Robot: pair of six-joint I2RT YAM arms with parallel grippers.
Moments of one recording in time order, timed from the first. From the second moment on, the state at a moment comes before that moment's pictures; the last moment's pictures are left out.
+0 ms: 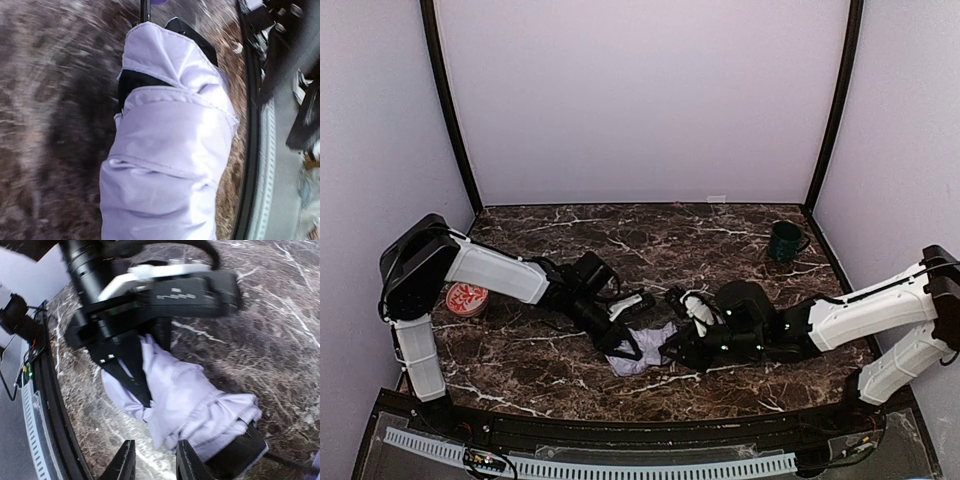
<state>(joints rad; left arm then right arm) -0.82 1.91 1.06 -0.24 0.73 0.05 1.13 1.42 0.61 0.22 -0.13 0.30</state>
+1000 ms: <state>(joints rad) -0.82 1.81 0.91 0.10 0.45 -0.14 0.95 1.76 0.66 0.56 -0.25 0.63</state>
